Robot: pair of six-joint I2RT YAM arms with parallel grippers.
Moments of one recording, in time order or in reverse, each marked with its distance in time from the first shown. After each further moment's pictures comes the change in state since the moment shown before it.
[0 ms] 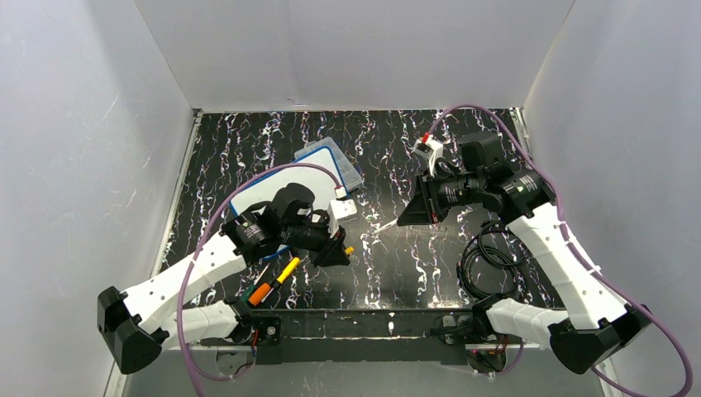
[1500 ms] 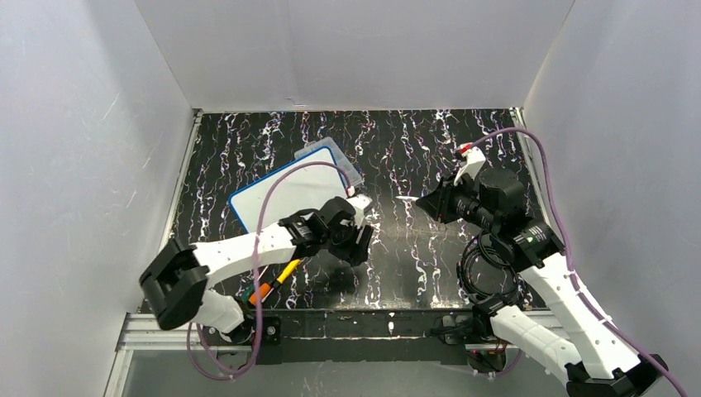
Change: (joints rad) left arm -0.105 0.393 -0.107 0.324 -0.561 -0.496; right arm 0.000 -0.335 -0.422 0.472 0.605 0.190
